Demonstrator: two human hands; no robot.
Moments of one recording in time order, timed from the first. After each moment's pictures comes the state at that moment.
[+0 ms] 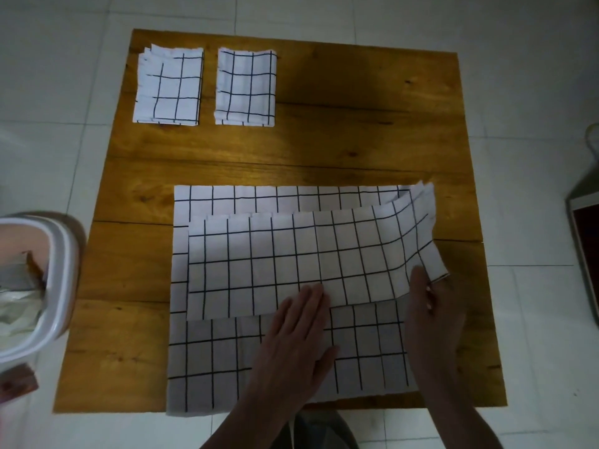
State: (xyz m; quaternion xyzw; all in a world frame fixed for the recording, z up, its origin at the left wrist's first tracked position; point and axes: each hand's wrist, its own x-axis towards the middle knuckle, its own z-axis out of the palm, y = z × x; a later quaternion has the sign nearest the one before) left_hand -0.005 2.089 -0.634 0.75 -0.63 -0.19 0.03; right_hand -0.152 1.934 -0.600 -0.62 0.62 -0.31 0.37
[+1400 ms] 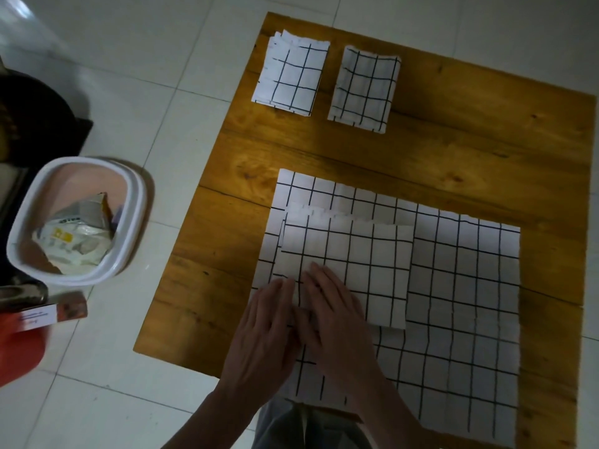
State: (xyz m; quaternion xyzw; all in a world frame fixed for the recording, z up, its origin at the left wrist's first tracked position) left_hand 0.088 2.179 -0.641 0.85 -0.47 -0.11 0.23; right_hand -0.002 2.042 -0.636 -0.94 0.25 0.02 0.24
